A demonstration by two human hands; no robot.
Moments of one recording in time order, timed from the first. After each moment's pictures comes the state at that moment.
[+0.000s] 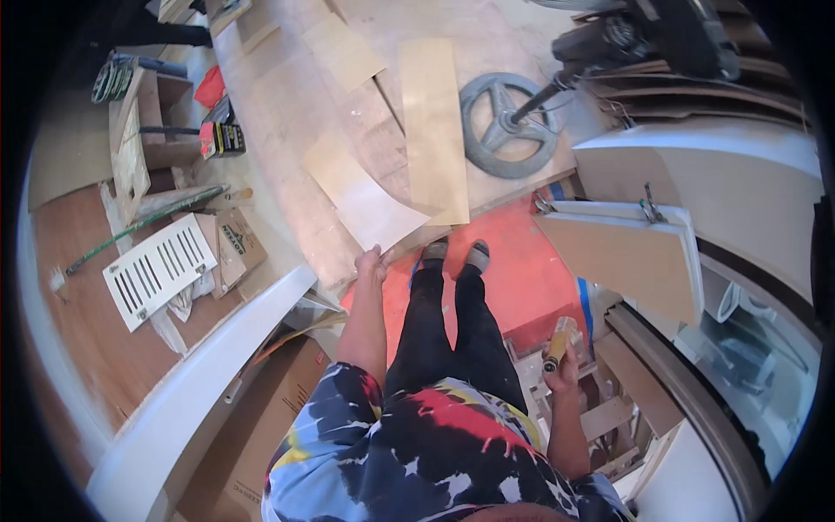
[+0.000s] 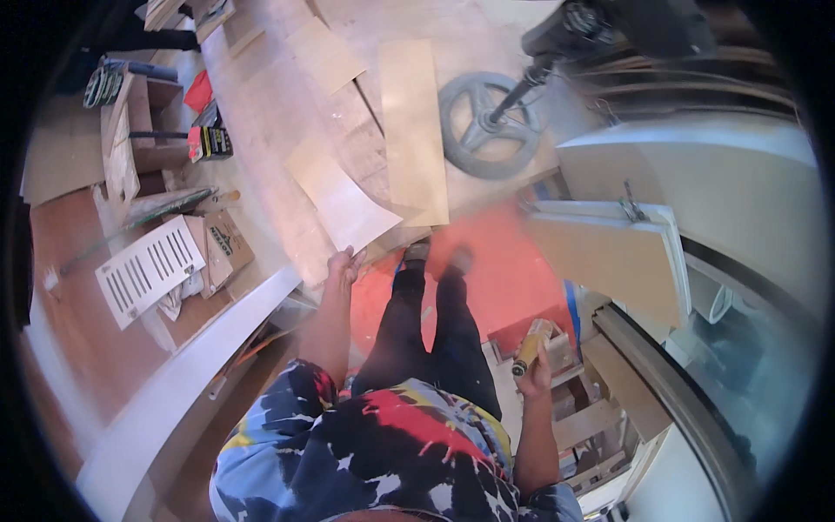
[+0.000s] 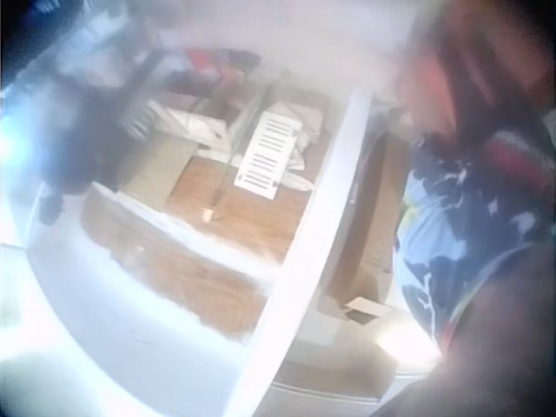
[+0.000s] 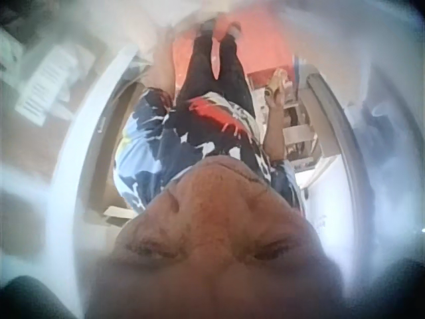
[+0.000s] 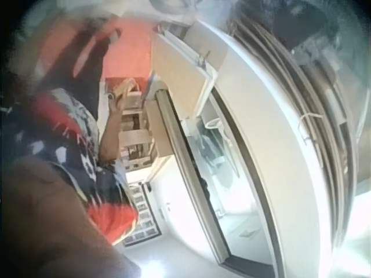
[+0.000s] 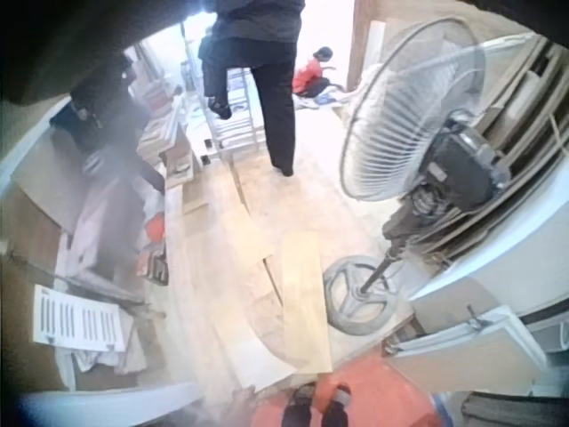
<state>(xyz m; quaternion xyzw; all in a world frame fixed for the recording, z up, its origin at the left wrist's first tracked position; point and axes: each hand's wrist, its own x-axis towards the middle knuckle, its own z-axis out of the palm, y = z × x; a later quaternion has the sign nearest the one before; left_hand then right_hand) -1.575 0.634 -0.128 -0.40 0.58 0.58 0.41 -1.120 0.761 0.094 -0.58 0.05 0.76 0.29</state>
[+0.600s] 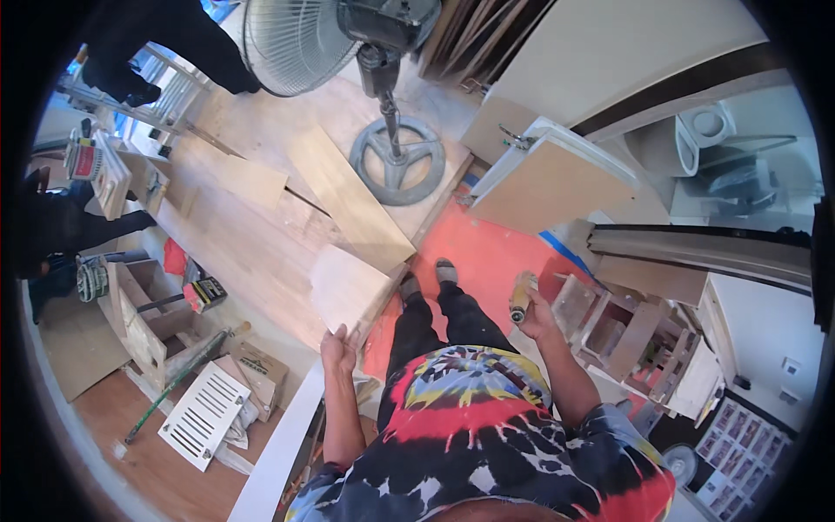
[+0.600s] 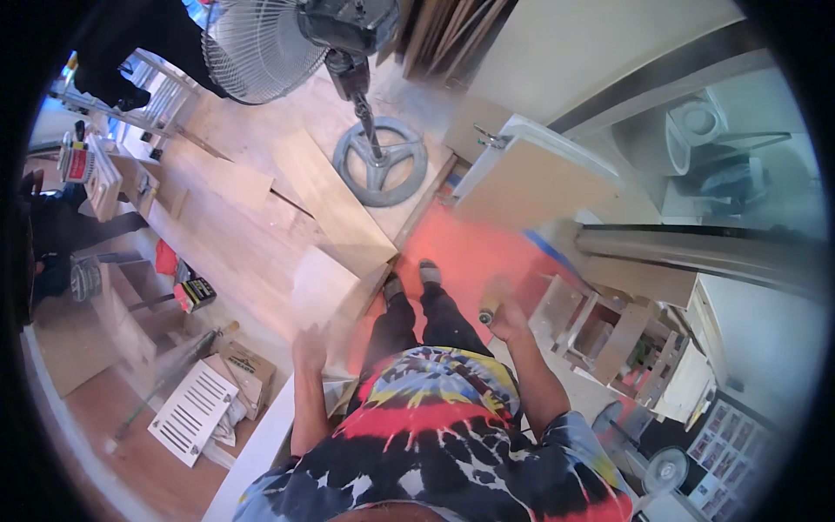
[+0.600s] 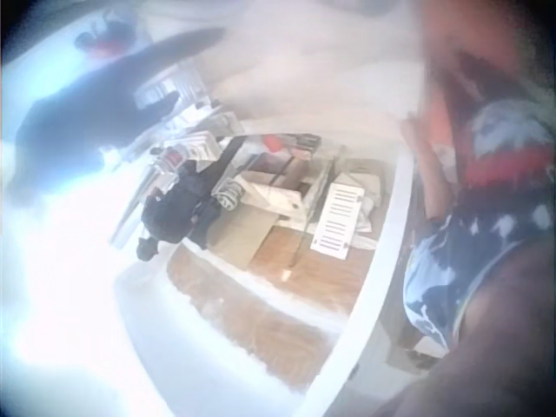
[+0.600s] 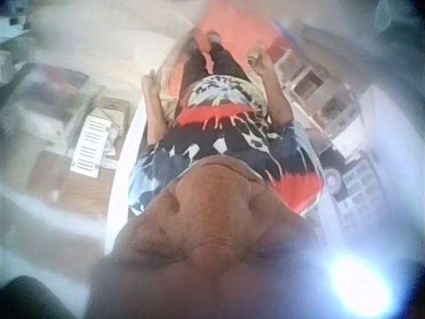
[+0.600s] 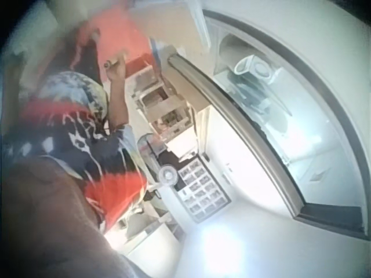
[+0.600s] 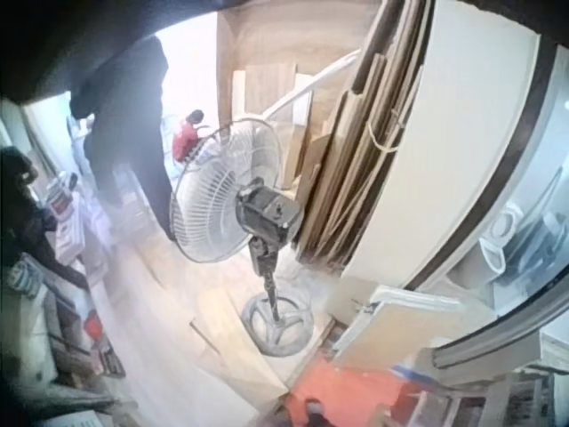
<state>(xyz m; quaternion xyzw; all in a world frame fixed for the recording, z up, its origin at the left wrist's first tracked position) -1.557 0.646 0.139 -0.06 0.68 0.50 0.54 -1.120 0.742 0.121 -0.46 0.12 0.78 0.41</state>
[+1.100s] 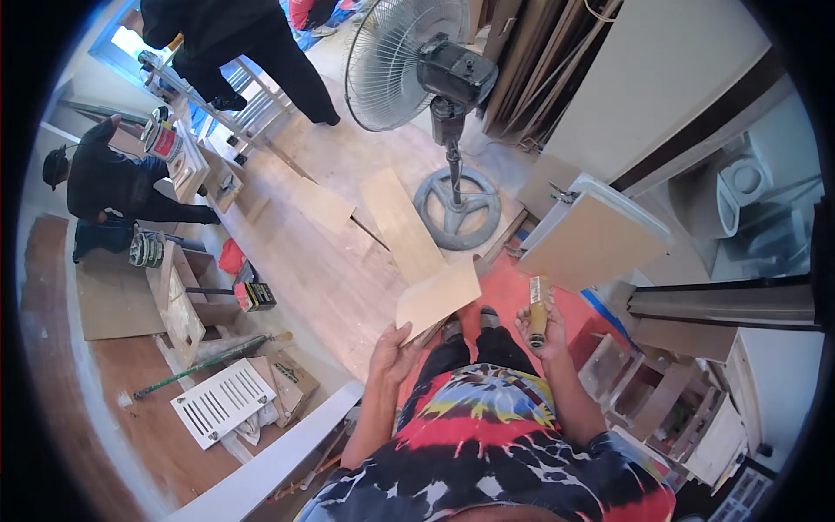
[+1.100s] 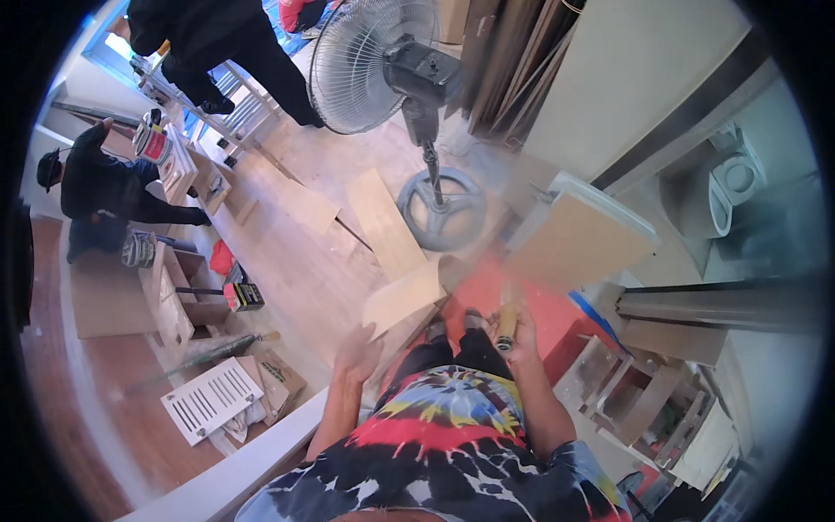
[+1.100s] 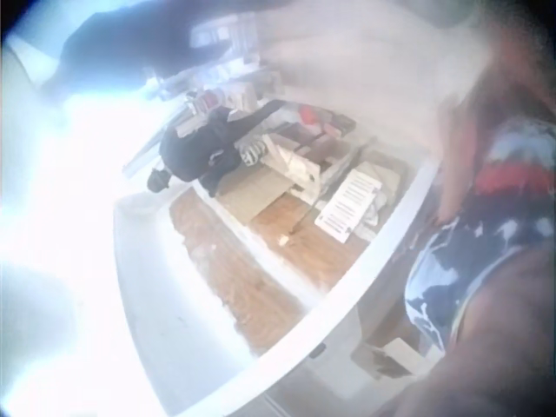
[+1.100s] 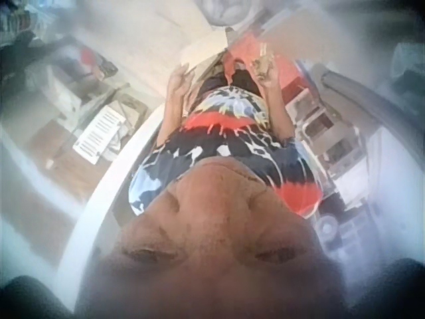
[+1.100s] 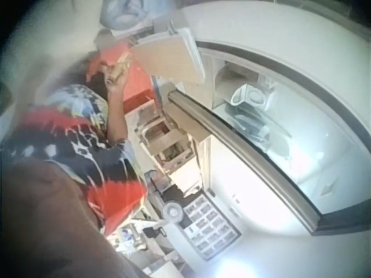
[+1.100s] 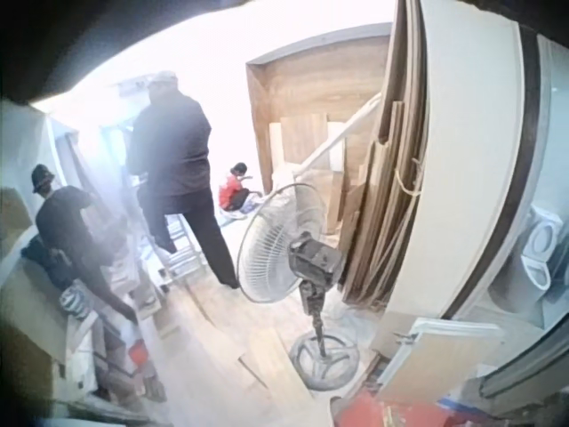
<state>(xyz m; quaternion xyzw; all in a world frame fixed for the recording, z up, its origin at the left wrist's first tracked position) -1.512 0.684 0.230 -0.06 0.40 0.62 0.67 -1.196 0.786 0.173 -0.26 0.13 0.87 0.41</state>
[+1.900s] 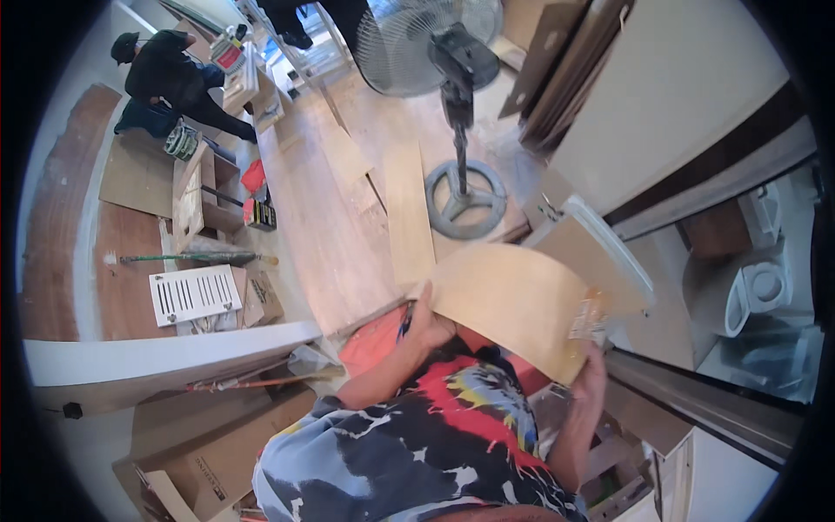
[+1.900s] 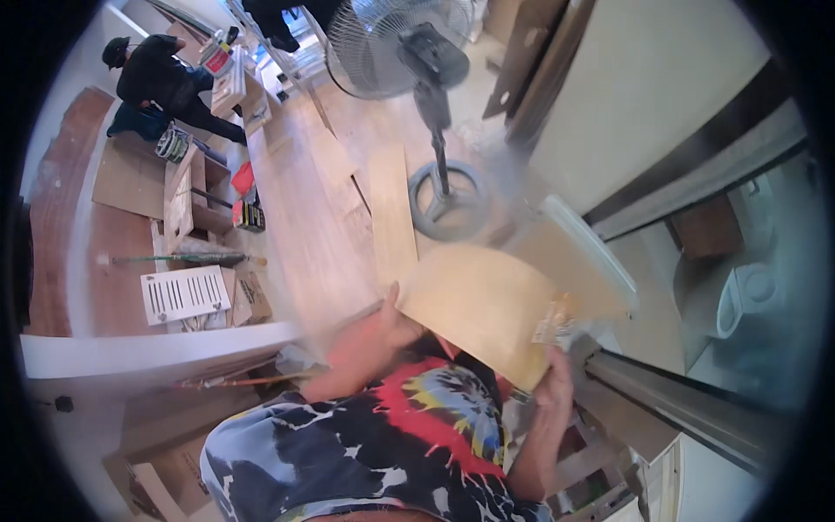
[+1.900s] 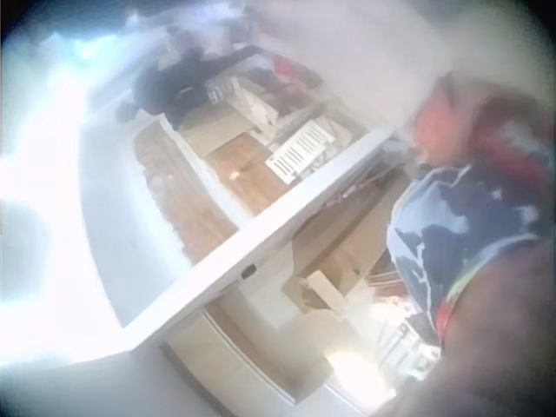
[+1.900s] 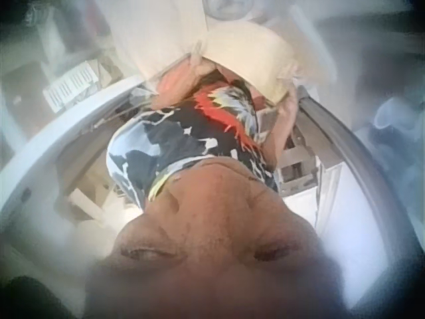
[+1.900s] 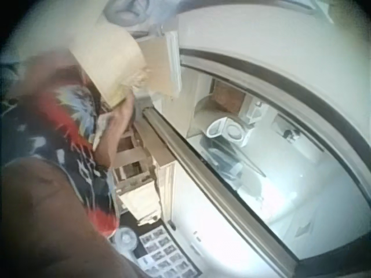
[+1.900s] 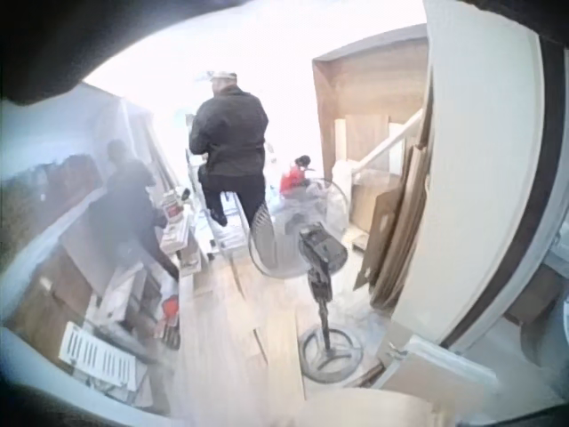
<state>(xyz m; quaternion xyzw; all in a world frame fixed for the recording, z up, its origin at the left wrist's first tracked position) -1.265 0.756 0.201 -0.20 0.16 0.67 0.69 -0.973 0.837 0.299 -0.43 -0.17 0.79 0.40</state>
